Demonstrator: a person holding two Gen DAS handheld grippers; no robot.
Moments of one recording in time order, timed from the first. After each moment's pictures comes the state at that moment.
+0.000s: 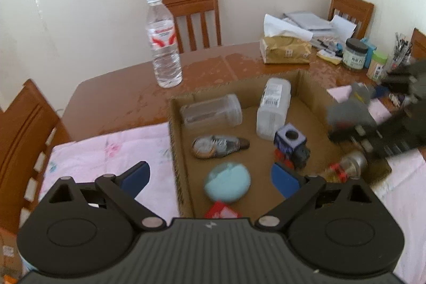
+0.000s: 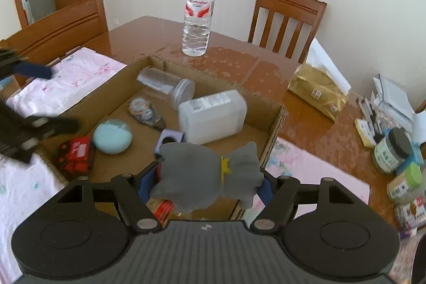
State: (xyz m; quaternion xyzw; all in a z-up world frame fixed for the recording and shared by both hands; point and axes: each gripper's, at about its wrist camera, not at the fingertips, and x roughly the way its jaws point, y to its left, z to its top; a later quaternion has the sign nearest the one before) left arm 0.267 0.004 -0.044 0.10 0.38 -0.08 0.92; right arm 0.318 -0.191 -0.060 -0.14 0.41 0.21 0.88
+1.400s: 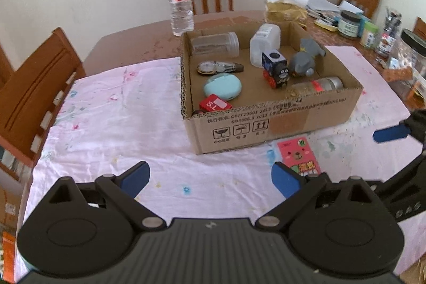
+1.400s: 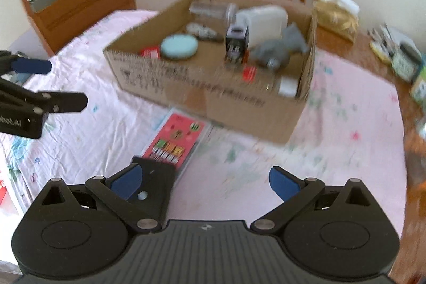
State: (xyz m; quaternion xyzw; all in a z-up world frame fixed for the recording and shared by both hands) left arm 0.155 0.018 -0.072 0.08 0.41 -0.06 0.90; right arm 0.170 -0.182 -0.107 -0.07 0.47 0.21 0.85
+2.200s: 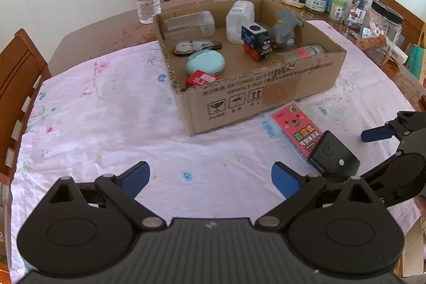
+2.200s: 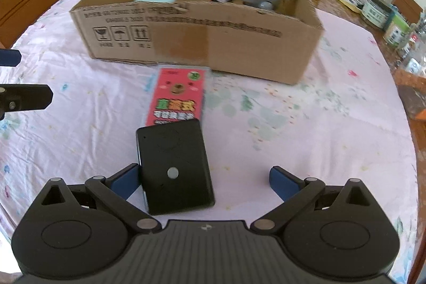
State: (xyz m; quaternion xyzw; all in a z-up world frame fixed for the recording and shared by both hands) left arm 0.160 0.042 -0.095 0.10 0.43 -0.15 0.88; right arm 0.144 -0.144 -0.151 -0.06 0.52 0.08 0.85
